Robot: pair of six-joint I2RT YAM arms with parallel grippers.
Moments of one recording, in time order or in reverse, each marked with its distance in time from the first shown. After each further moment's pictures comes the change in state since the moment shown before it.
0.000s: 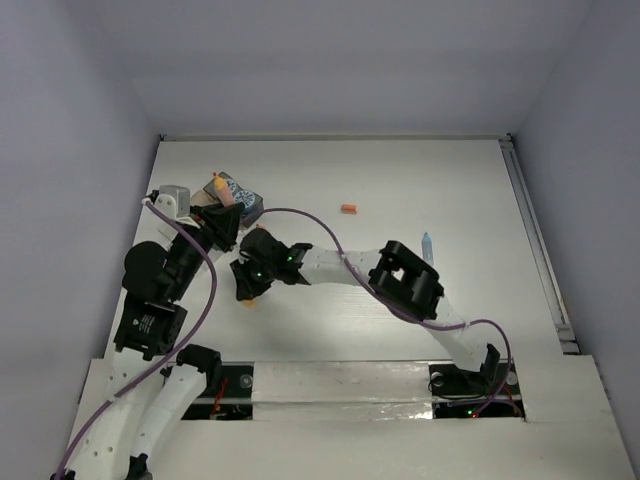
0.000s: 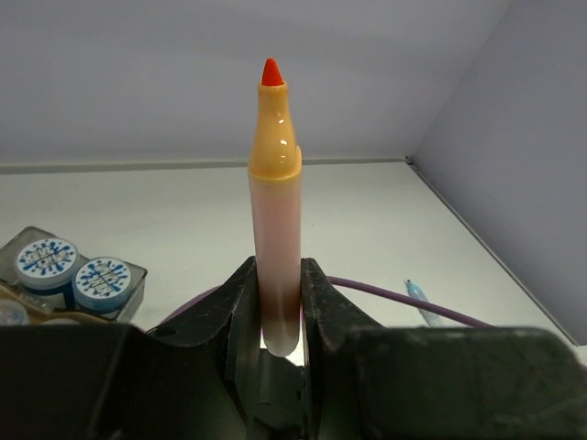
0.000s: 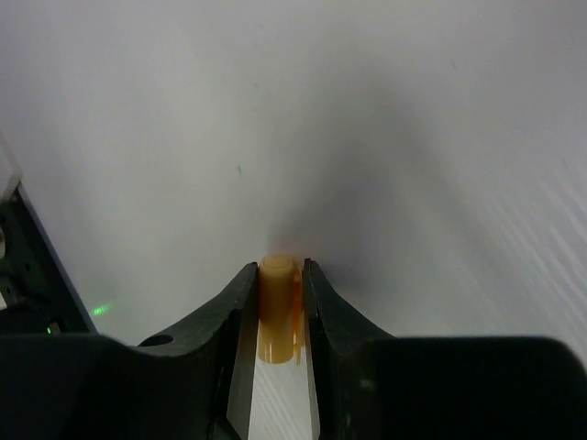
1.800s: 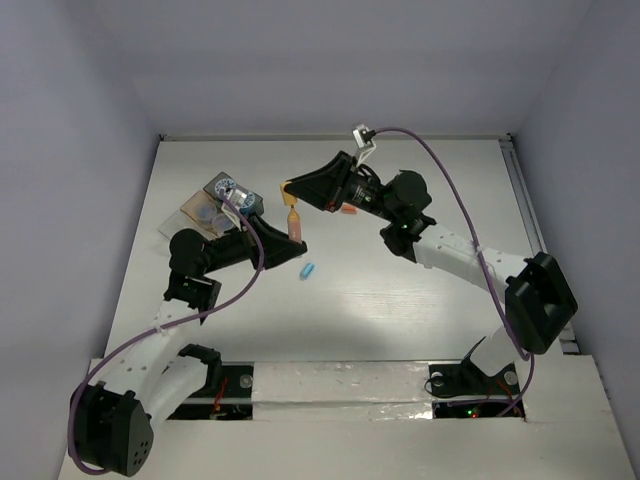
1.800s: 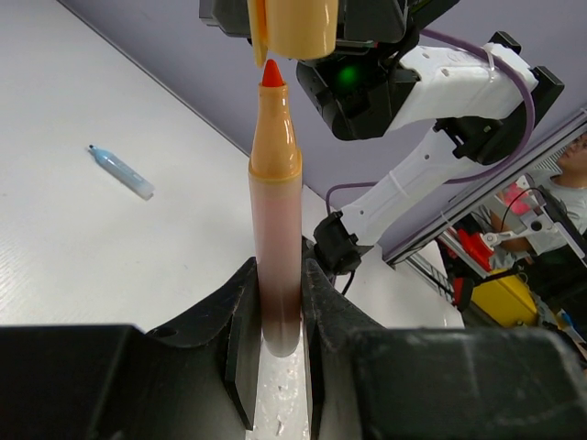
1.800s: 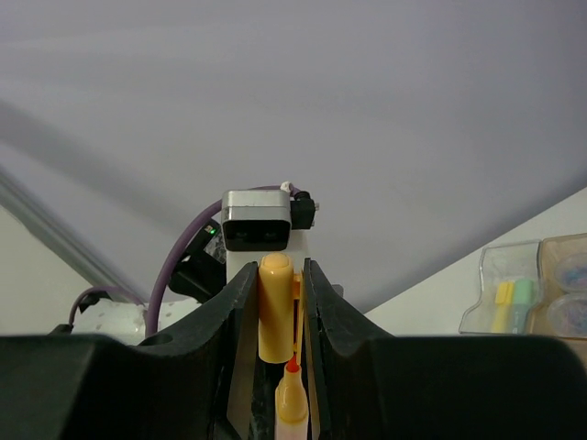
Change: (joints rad) left arm -0.001 0.317 -0.307 0.783 0.848 -0.586; right arm -0.362 -0.817 -0.707 1.110 -0.283 0.504
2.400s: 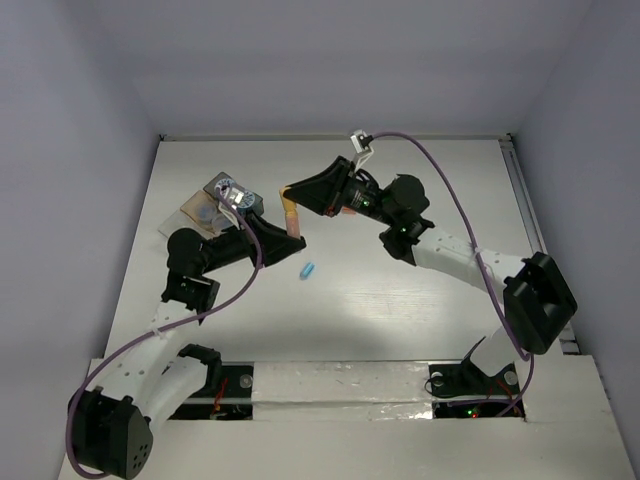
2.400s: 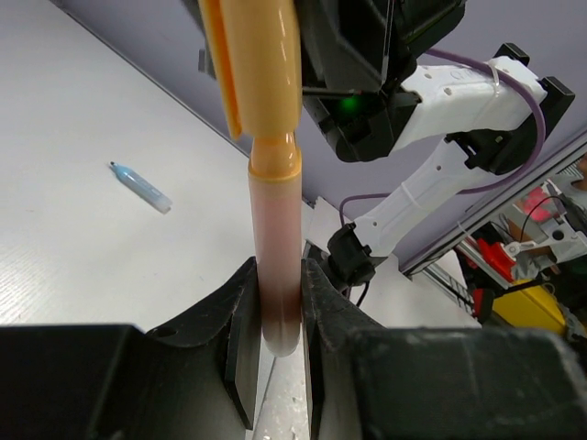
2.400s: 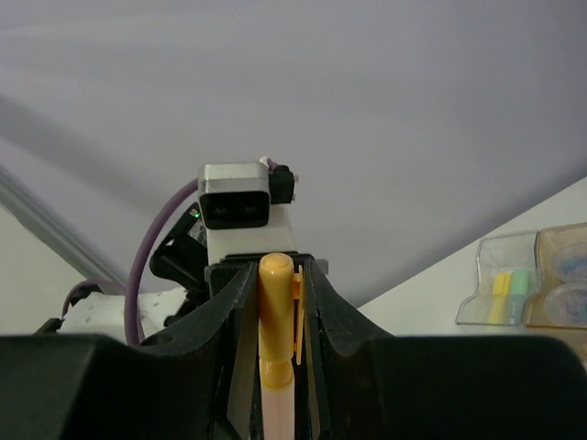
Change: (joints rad) left arm 0.000 -0.019 0.016 -0.035 -0.038 0.042; right arm 0.013 0.000 -0.023 0.012 0.000 -0.016
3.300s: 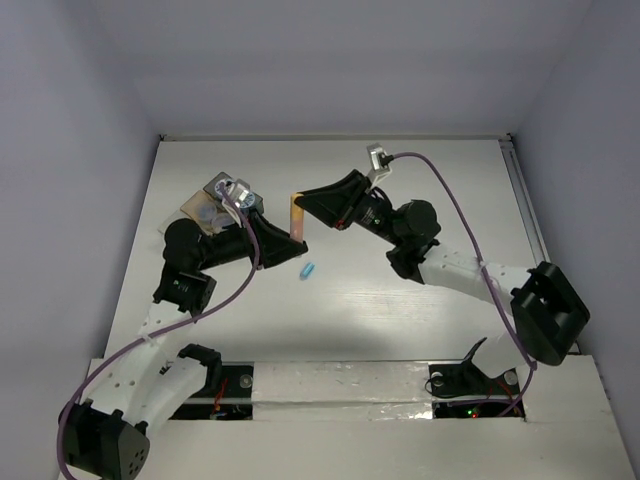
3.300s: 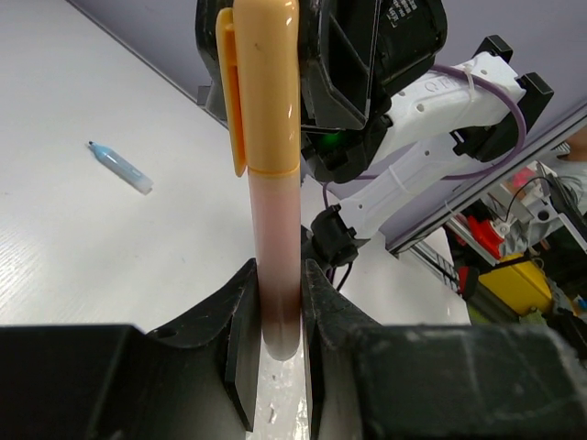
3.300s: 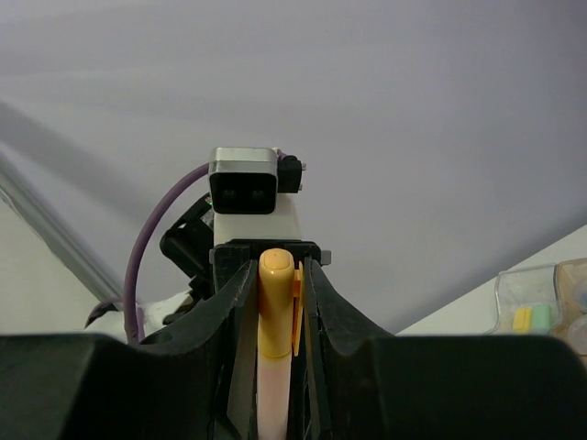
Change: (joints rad) left arm -0.020 -0.037 0.116 -0.229 0.016 0.061; right arm 0.040 -0.067 -0.188 0.206 0.087 0.030
